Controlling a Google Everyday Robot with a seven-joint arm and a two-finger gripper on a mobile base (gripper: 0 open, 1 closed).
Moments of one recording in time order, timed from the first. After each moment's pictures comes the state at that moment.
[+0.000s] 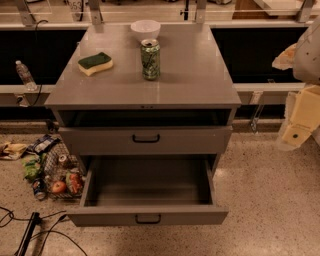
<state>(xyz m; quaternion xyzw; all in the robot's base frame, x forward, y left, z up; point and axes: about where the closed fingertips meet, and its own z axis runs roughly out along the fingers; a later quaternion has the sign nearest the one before) 0.438 -0.217 0.976 -0.60 0.78 -0.03 0.16</state>
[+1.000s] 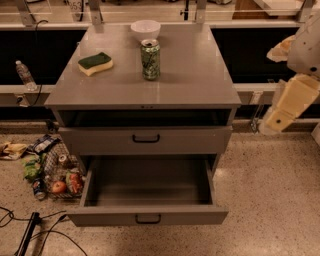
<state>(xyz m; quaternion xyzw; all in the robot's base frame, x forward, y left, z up) 0.467 -0.205 0.980 -0.57 0.79 0.01 0.23</state>
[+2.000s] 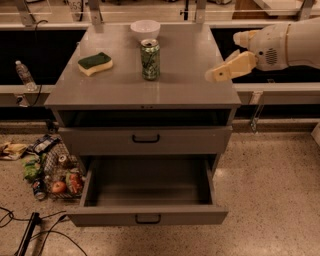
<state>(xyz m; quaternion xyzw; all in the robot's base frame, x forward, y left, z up) 0.620 -0.148 0.977 -0.43 0.72 0.22 0.50</state>
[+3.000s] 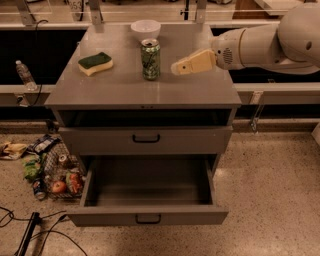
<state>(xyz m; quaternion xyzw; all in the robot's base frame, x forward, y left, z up) 0.671 -0.092 0.954 -0.36 0.75 0.23 0.51</state>
